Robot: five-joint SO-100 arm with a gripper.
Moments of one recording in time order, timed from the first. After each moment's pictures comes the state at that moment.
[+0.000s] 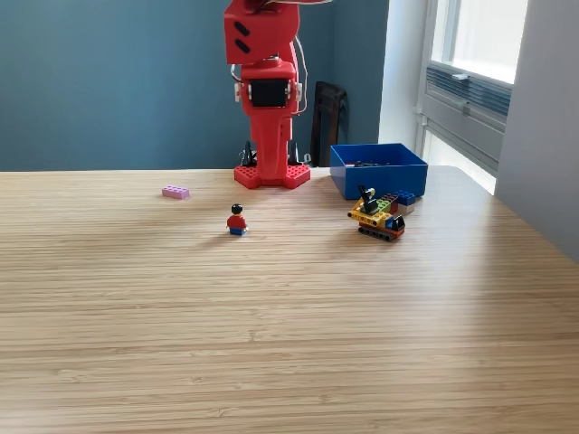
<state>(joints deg) 4.3 92.5 82.8 94.0 1.3</state>
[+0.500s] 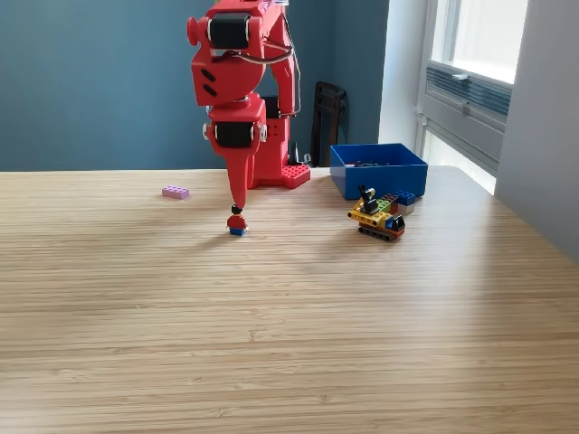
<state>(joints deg) 11.4 92.5 99.9 83.9 1.3</state>
